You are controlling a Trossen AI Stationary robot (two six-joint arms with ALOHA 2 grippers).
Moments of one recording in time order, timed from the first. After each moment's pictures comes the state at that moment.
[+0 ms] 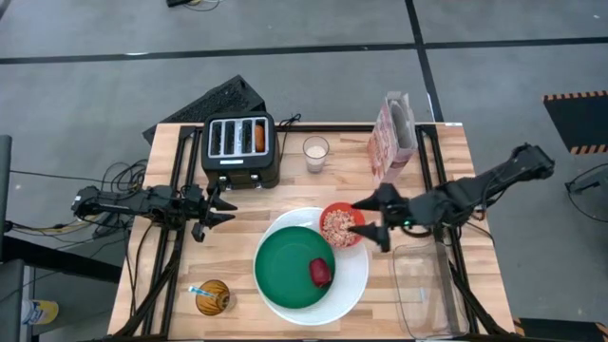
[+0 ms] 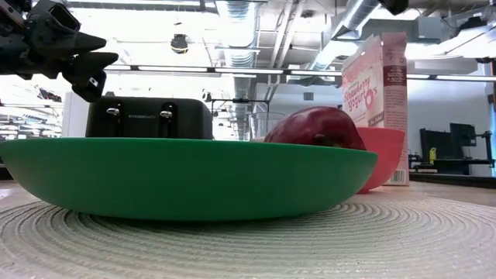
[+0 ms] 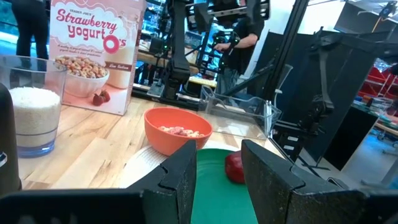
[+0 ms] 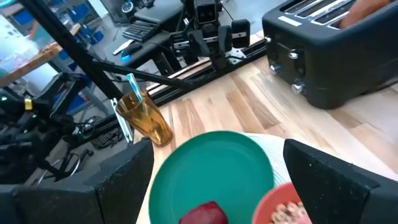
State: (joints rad) left arm -0.11 0.01 0.01 0.03 -0.01 -0.27; right arm 0.43 1.03 0.92 -0.23 0.45 0.62
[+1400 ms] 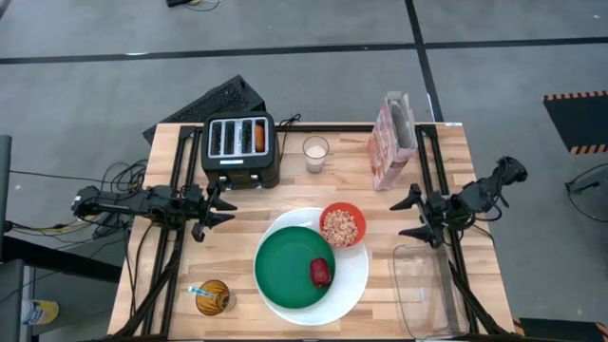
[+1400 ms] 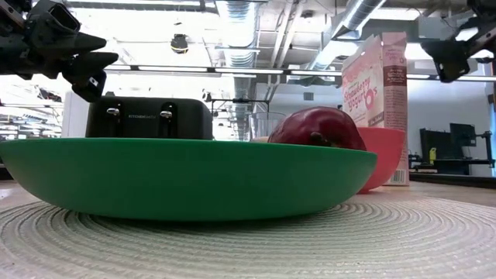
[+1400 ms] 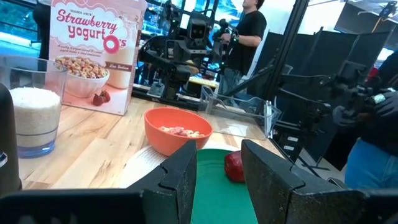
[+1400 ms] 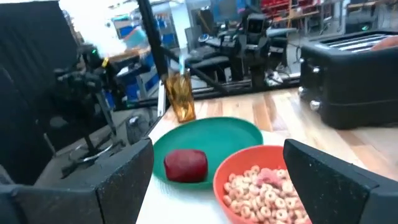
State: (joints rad) left arm -0.11 0.01 0.01 0.03 -0.02 -0.27; right arm 0.58 0.00 0.19 -0.20 0.39 0.23
